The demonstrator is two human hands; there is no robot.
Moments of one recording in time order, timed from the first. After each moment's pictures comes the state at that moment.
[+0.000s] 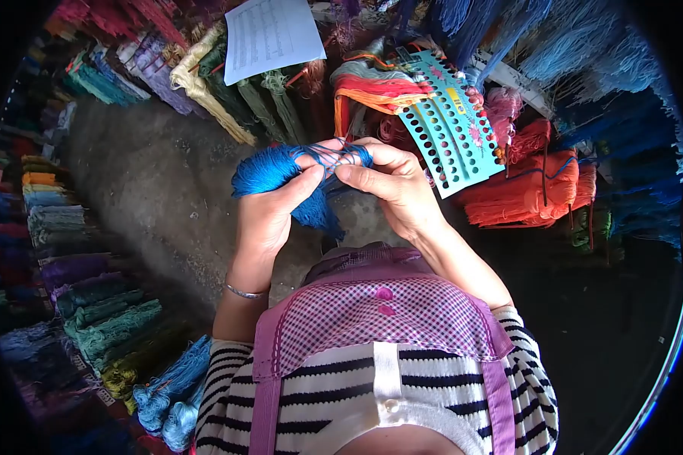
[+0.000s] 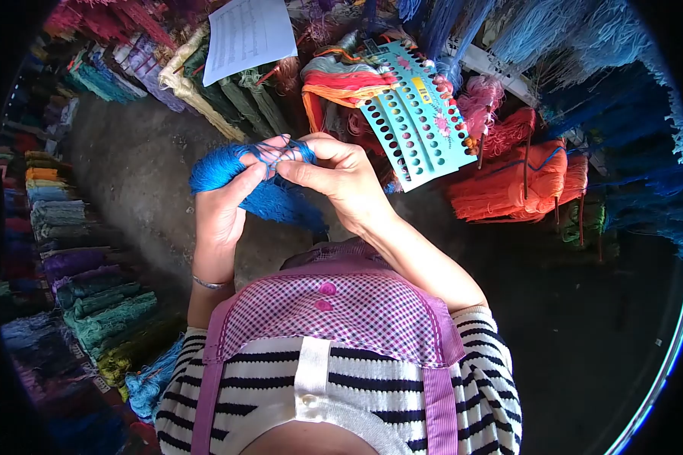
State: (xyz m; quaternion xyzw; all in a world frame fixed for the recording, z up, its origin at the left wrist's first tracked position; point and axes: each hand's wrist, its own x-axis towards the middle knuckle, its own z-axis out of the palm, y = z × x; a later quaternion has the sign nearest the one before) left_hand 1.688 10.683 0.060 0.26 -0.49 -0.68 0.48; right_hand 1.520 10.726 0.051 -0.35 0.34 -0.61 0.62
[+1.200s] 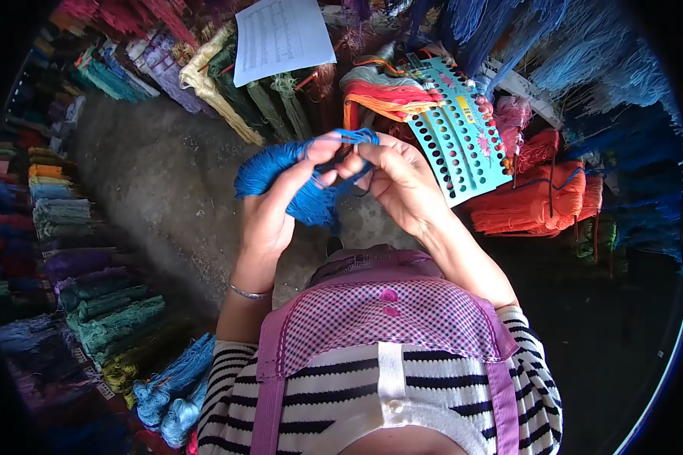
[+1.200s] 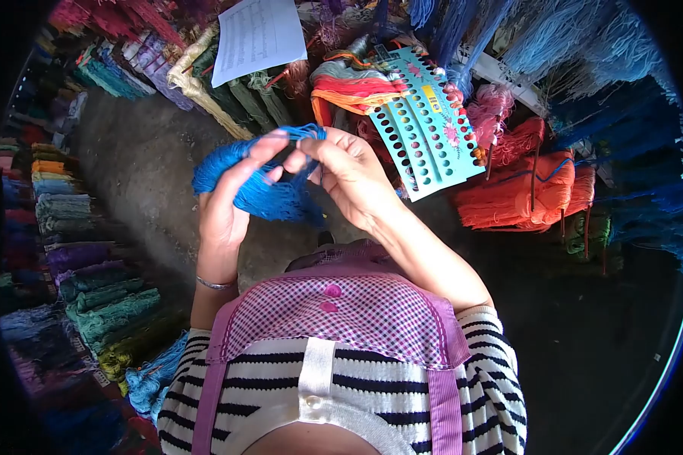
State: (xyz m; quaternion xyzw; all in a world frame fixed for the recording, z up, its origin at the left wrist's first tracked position) left_hand 1.691 10.678 0.070 0.28 -0.48 -0.69 0.47; right_hand 1.511 10.703 0.040 -0.30 0.28 -0.60 0.69
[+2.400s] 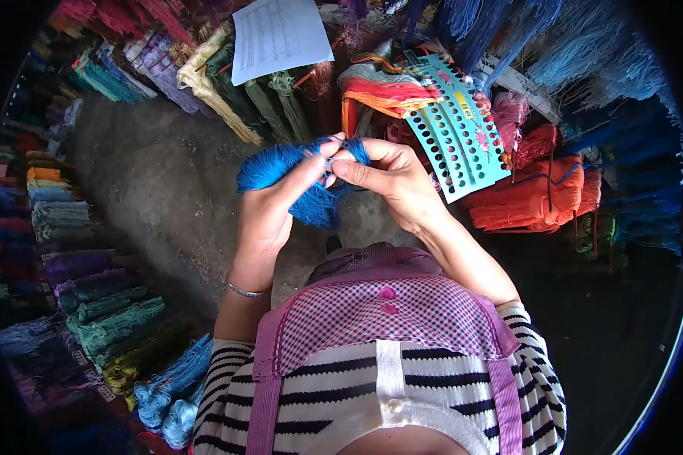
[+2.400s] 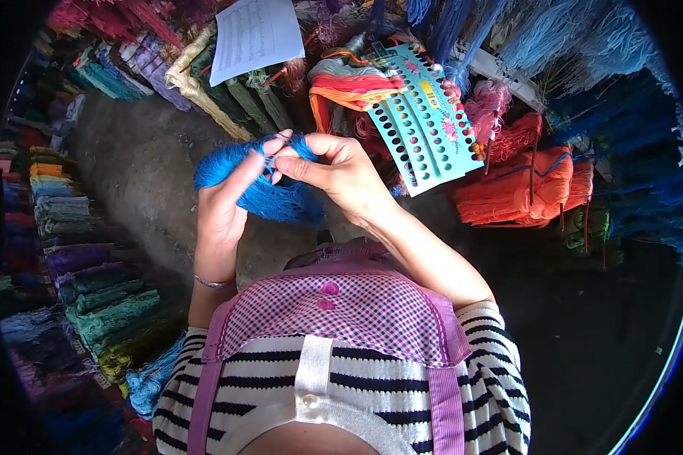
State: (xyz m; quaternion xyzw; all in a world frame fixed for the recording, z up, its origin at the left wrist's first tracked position) left_hand 1.688 10.680 0.071 0.30 -0.44 -0.70 0.47; right_hand 1.516 10.711 0.055 -0.42 0.34 -0.55 0.64
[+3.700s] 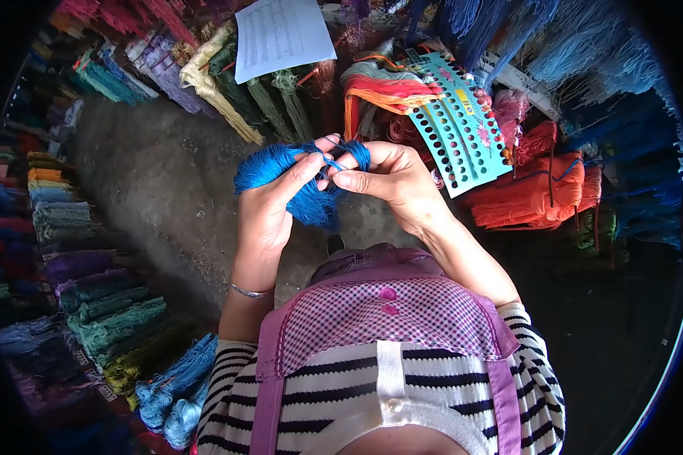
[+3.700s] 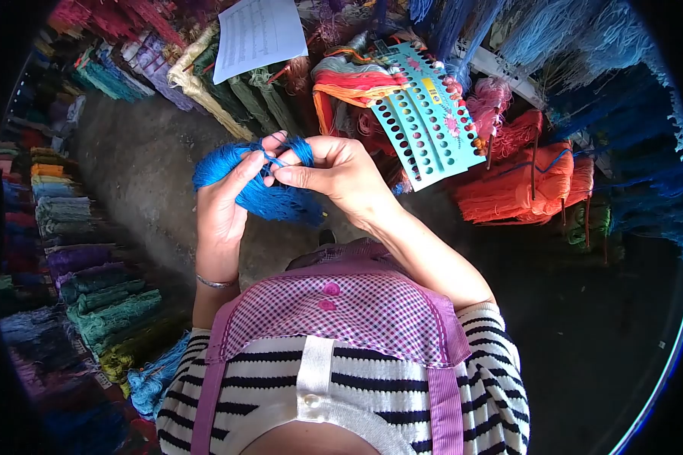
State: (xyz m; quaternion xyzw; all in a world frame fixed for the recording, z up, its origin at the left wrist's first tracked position) left_hand 1.698 10.682 0.067 0.31 -0.45 -0.69 0.48; right_hand 1.524 10.720 0.062 -0.39 0.33 -0.55 0.66
